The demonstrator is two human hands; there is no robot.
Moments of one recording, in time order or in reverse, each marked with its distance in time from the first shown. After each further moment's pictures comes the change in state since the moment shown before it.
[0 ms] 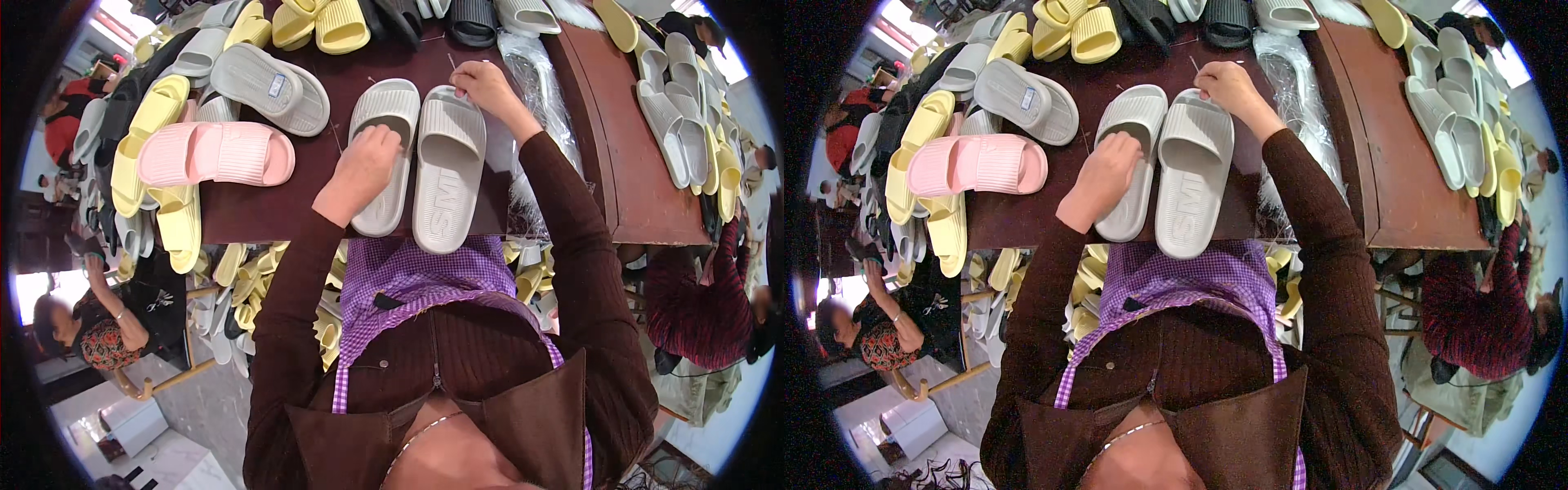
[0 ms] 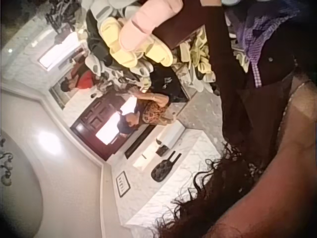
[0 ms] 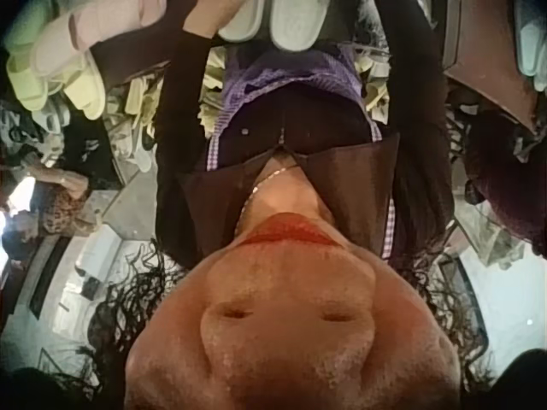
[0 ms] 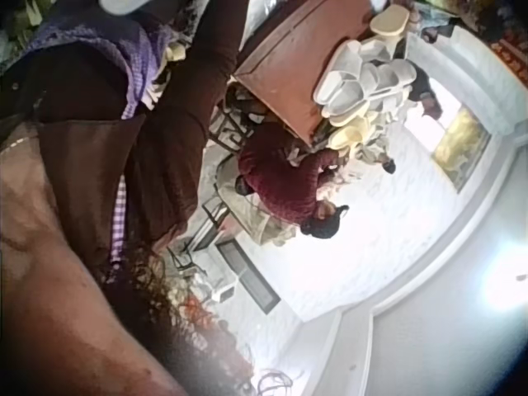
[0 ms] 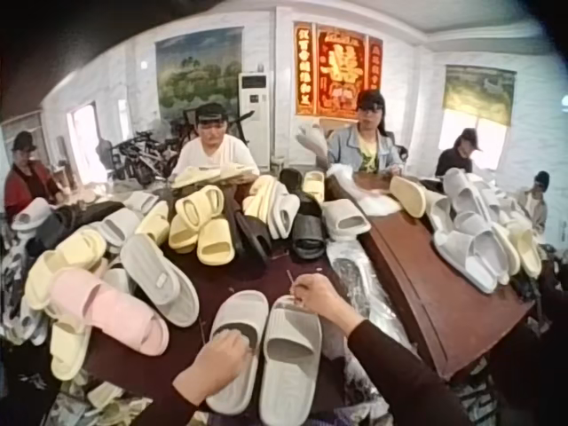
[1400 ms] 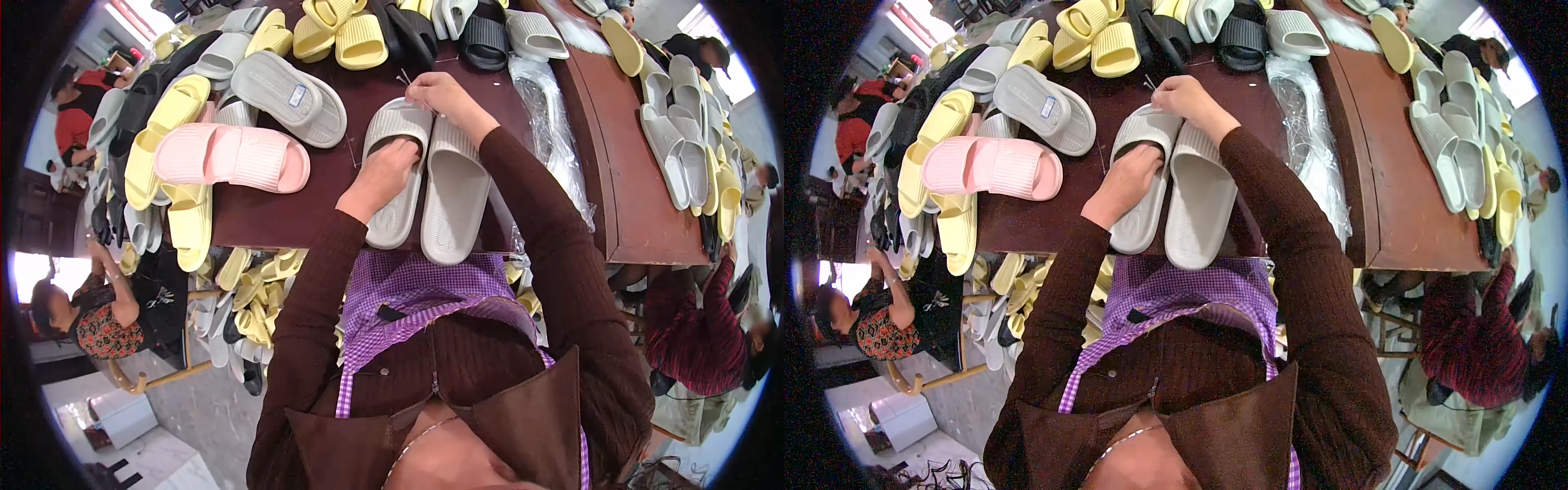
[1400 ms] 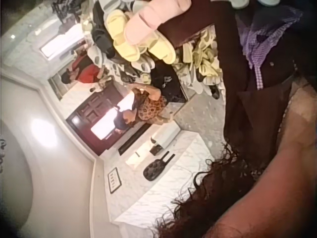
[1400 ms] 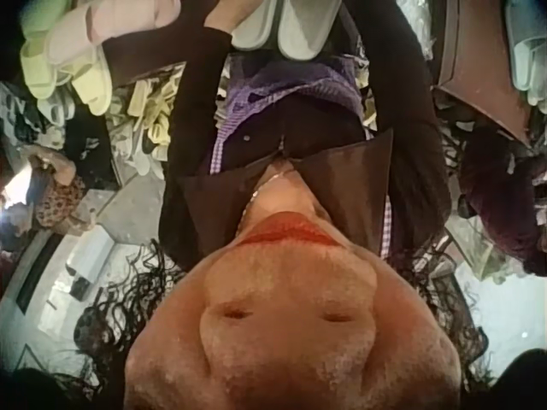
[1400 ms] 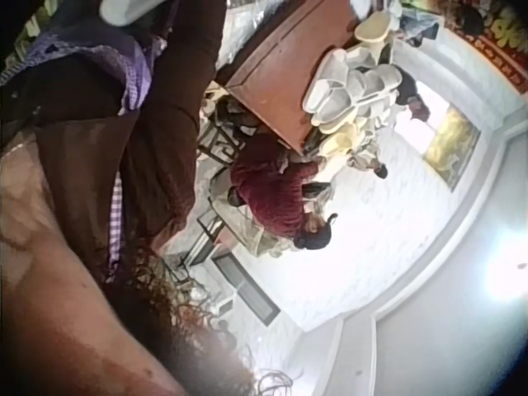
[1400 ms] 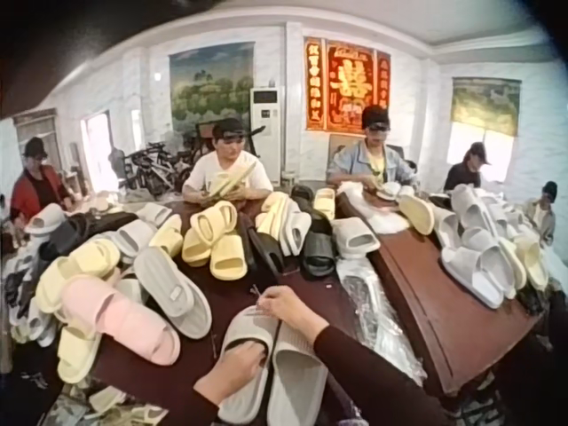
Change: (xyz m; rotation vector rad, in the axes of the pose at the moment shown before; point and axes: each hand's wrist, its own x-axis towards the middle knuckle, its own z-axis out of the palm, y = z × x) left_hand 0.008 -0.015 0.025 -0.169 0.109 -0.034; right_hand 0.047 -0.032 0.065 0.432 -0.162 0.062
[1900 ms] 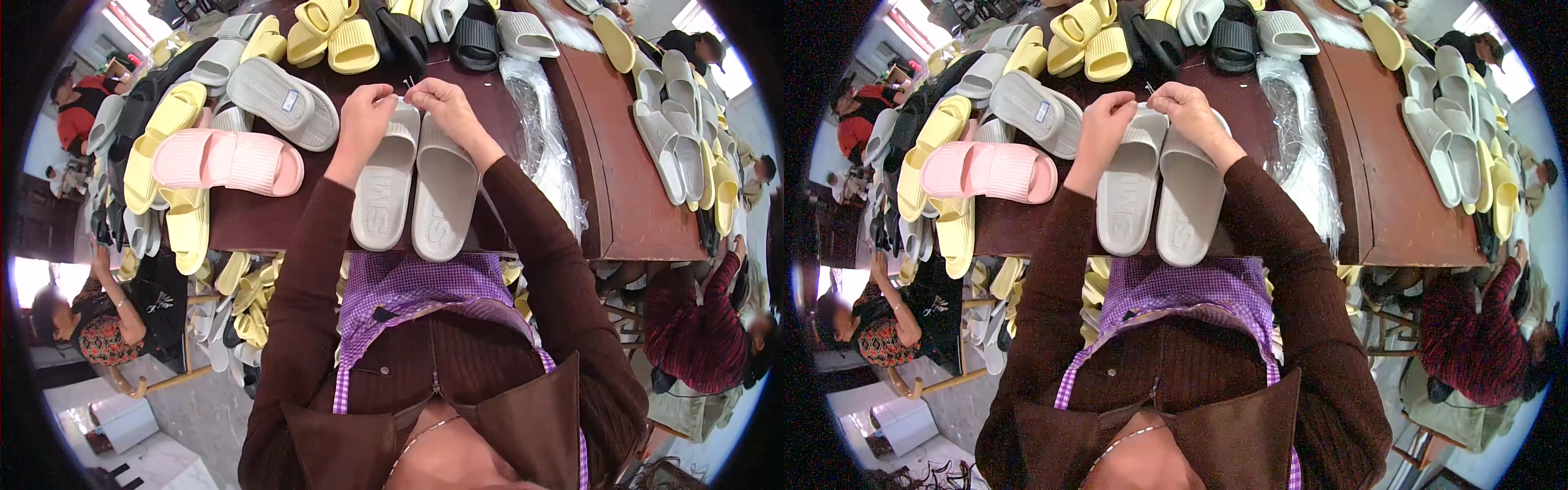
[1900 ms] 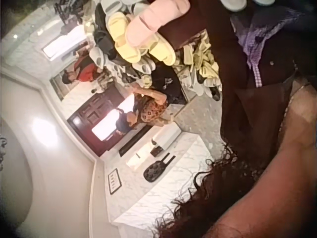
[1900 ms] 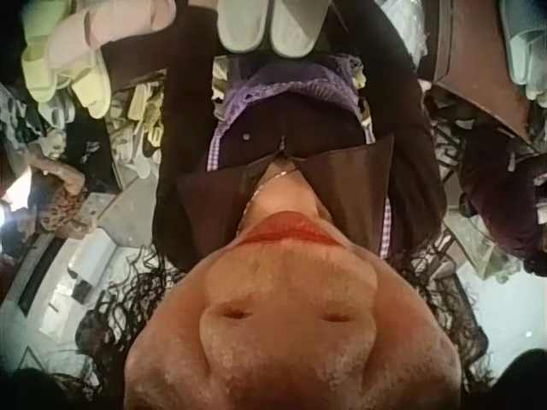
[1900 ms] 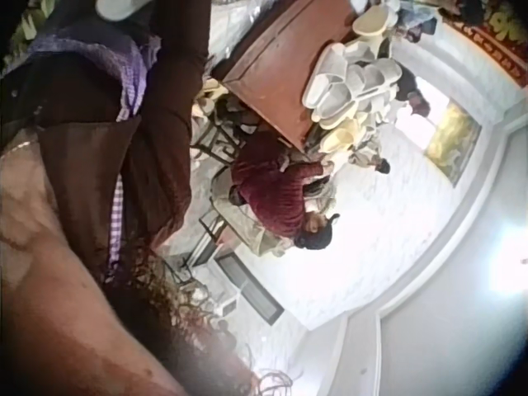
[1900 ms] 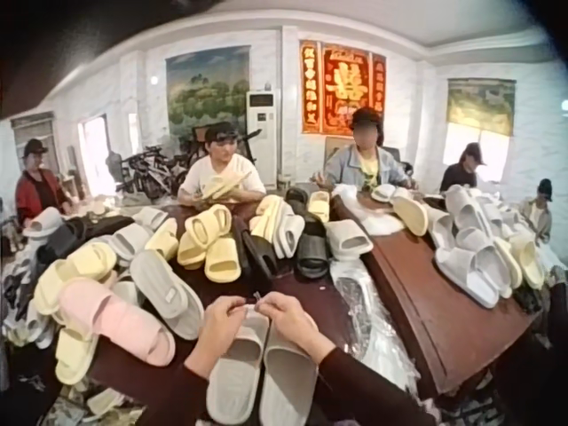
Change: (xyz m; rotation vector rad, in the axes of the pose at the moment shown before) left_hand 0.064 -0.011 -0.029 -0.271 0.452 -0.389; right_hand -0.049 -0.017 0.002 0.088 0.125 -0.276
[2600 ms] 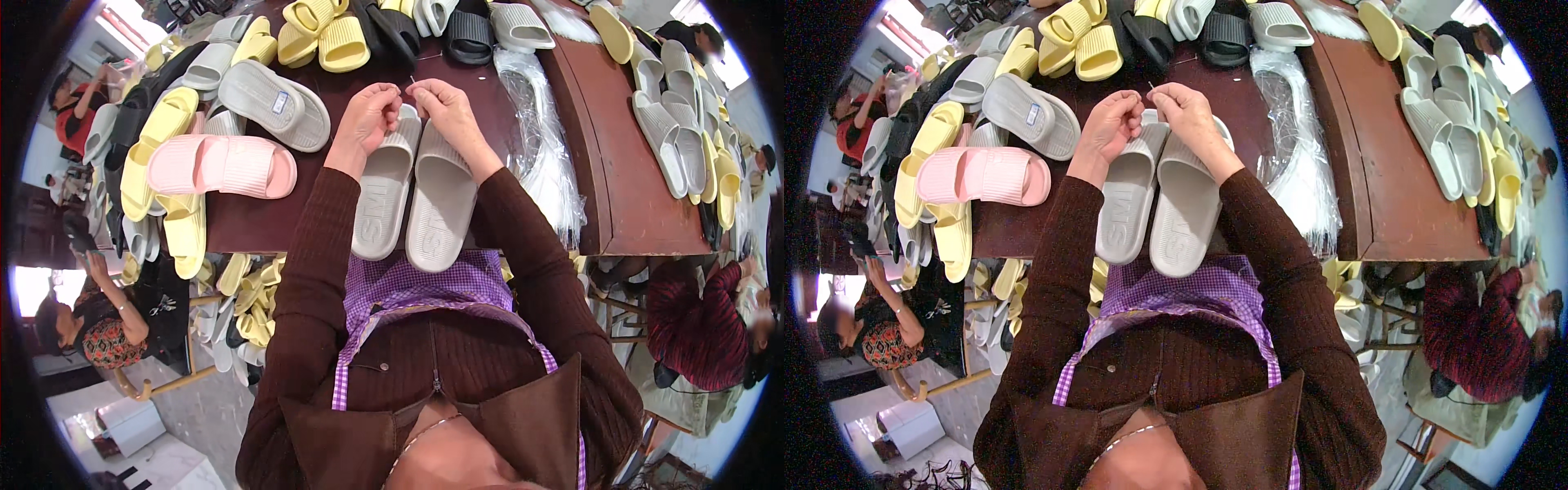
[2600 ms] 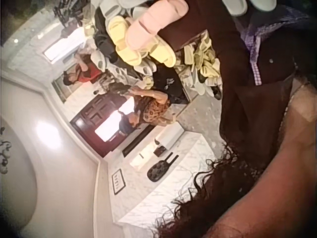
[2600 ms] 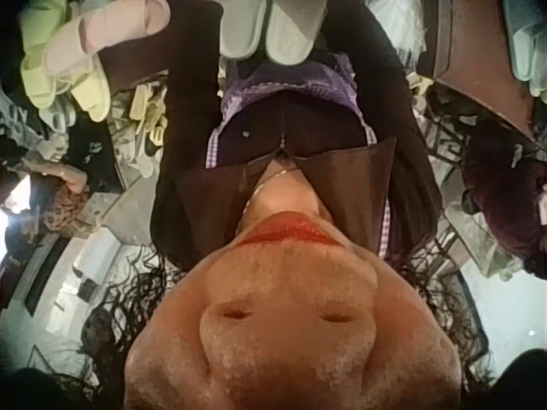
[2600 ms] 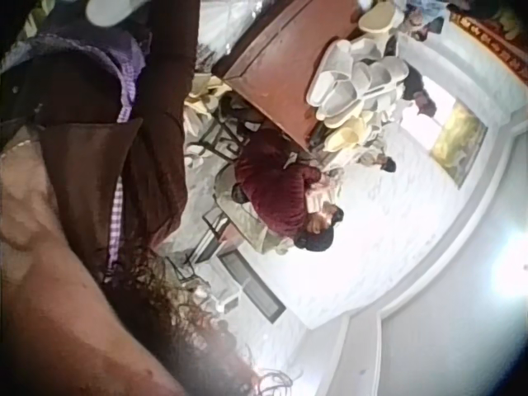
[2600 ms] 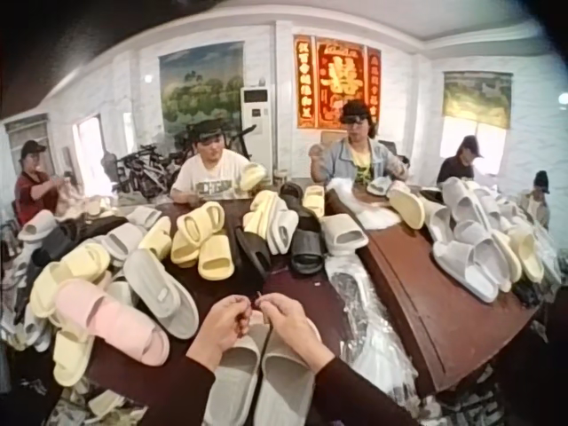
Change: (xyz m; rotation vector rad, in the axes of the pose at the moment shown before) left_hand 0.010 -0.019 0.018 -0.998 -0.325 -0.692; right_hand -0.021 -0.006 0.002 0.094 0.151 0.070
